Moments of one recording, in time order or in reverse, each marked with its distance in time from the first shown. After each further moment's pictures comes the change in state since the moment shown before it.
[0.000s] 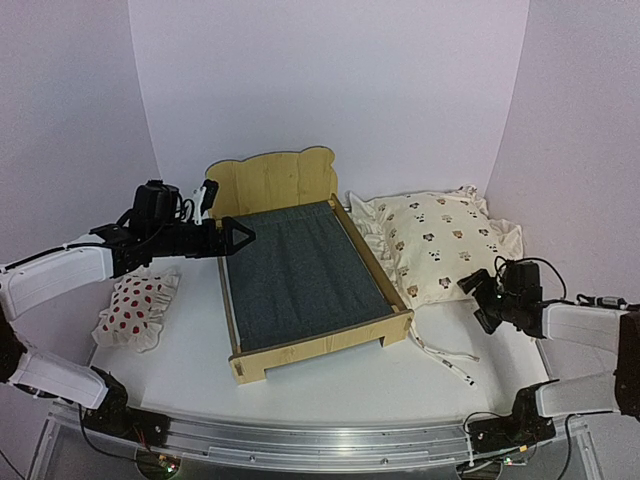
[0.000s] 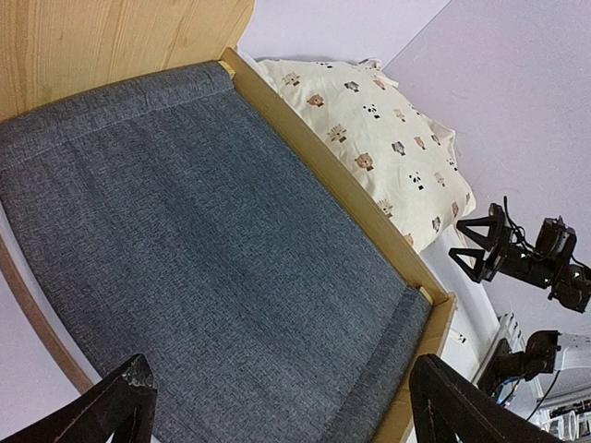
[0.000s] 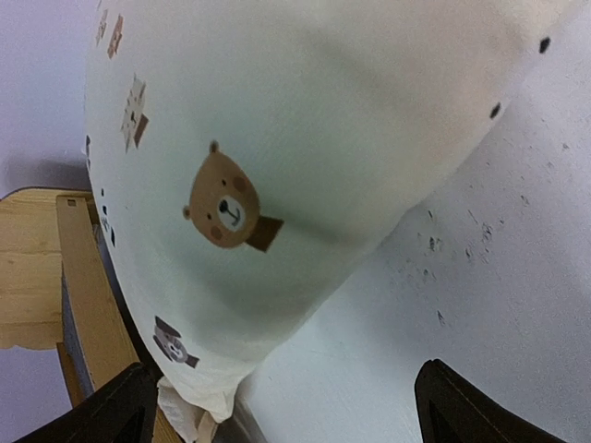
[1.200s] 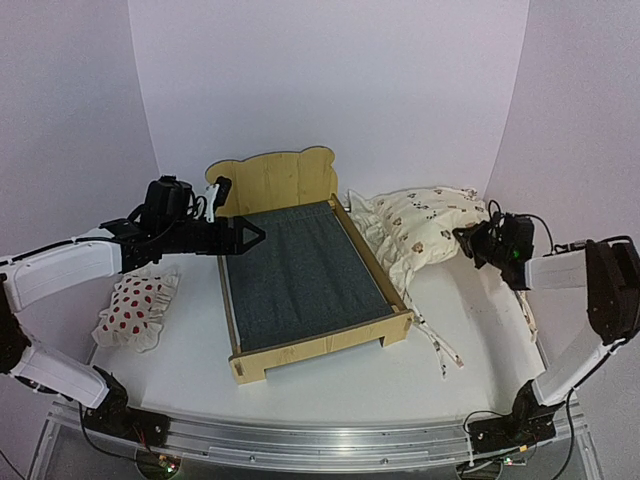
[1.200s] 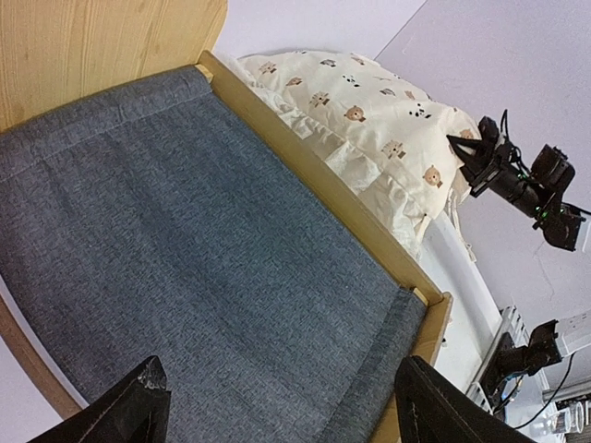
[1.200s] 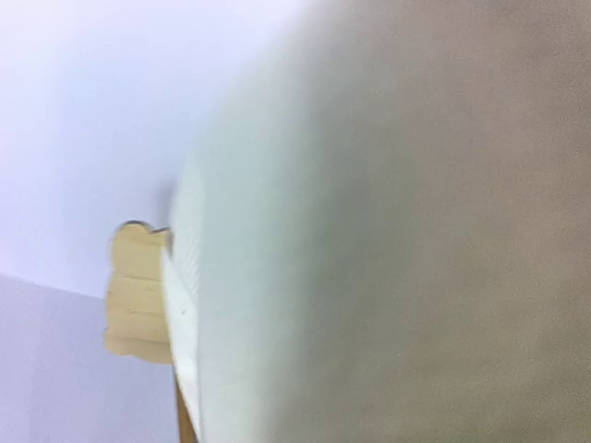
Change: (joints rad) left arm -0.061 0.056 0.056 -0.001 -0.034 0.013; right arm -0.065 0.410 0.344 0.435 -0.231 0.026
